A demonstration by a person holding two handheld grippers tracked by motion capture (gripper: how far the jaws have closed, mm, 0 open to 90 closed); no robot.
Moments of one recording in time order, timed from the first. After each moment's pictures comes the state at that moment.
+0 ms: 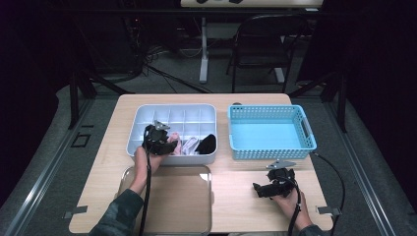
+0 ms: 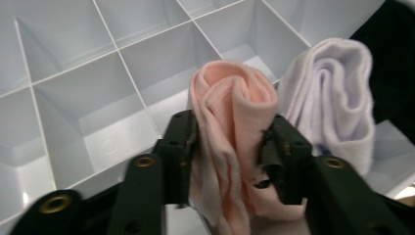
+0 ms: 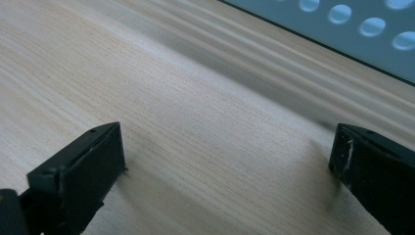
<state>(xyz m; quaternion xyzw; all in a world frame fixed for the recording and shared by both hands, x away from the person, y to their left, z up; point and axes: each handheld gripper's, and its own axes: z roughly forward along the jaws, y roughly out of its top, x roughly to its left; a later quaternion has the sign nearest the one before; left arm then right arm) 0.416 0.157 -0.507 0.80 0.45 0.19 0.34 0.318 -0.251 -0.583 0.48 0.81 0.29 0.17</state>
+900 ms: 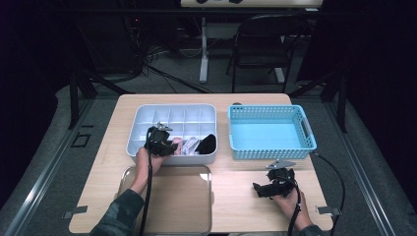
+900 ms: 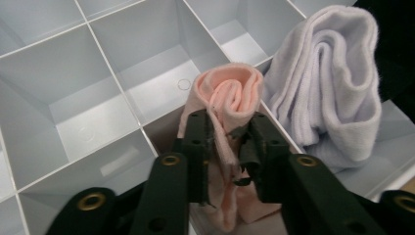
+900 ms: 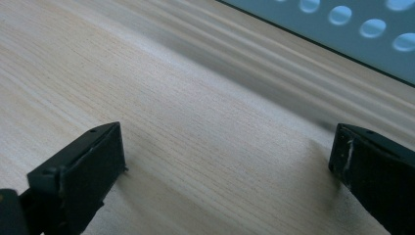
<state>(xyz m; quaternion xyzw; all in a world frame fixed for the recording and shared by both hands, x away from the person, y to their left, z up) 0.420 0.151 -0.519 0.82 0.46 0.17 0.31 0.318 -0.251 -0.583 0.48 0.81 0.29 0.17</state>
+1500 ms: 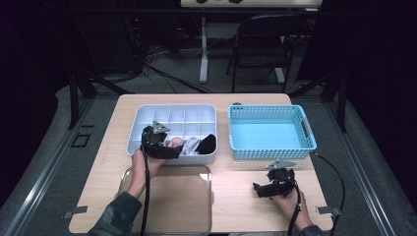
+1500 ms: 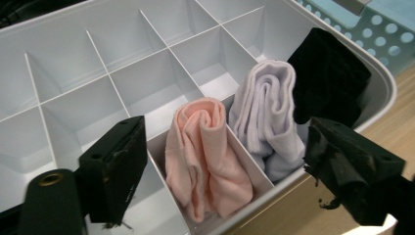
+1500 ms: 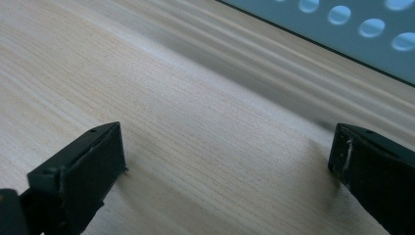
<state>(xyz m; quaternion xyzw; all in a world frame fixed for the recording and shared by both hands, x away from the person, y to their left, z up) 0.382 0.153 -0.482 0.80 0.43 0.20 0.36 0.318 -0.250 -0.583 0.48 0.81 0.29 0.17</state>
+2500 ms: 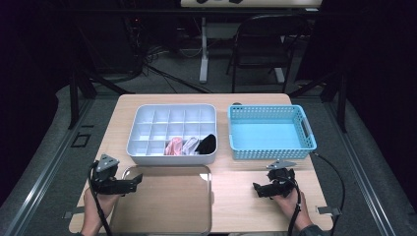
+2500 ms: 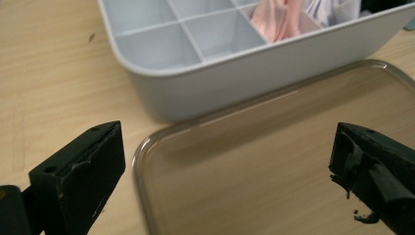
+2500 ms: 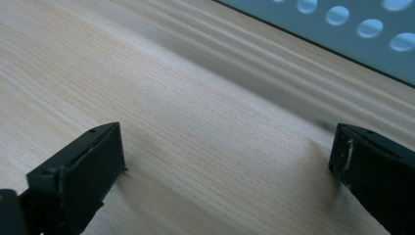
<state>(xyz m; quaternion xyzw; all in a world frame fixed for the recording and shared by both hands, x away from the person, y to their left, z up) 0.286 0.274 -0.517 0.76 0.50 0.22 0.36 0.318 -0.251 -0.583 0.48 0.81 0.29 0.17</state>
